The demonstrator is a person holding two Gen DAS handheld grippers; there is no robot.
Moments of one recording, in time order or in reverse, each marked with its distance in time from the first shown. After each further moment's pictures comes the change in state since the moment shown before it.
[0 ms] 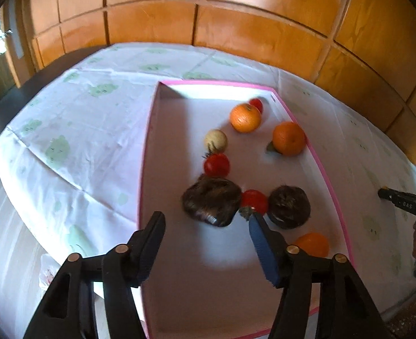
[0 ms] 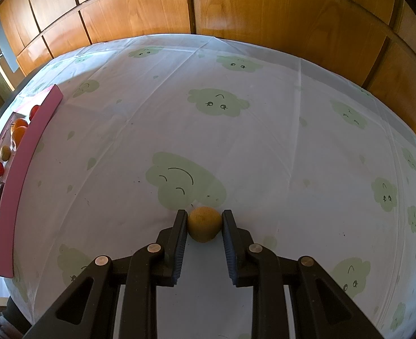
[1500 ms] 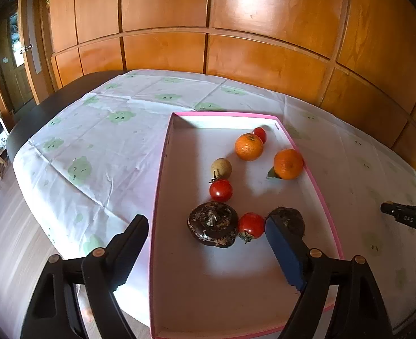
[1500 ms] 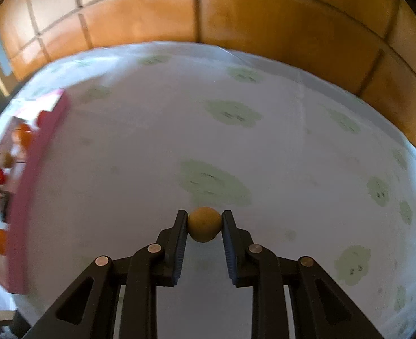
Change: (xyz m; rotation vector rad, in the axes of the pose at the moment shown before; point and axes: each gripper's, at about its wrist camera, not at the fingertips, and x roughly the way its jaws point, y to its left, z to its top) left arm -0.027 -0.008 0.001 -0.015 -0.125 0.072; right arm -0.027 0.056 0.004 0.004 -0.054 0.008
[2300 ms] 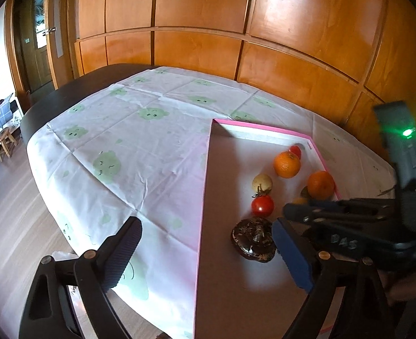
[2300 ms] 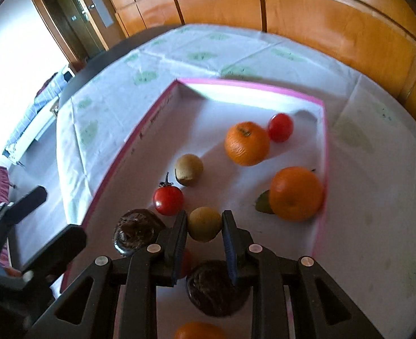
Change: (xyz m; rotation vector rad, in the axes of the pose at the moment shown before) left arm 0.003 0.042 0.008 -0.116 -0.018 0.050; right arm 0.034 0.233 0.035 -0.318 0.098 0.343
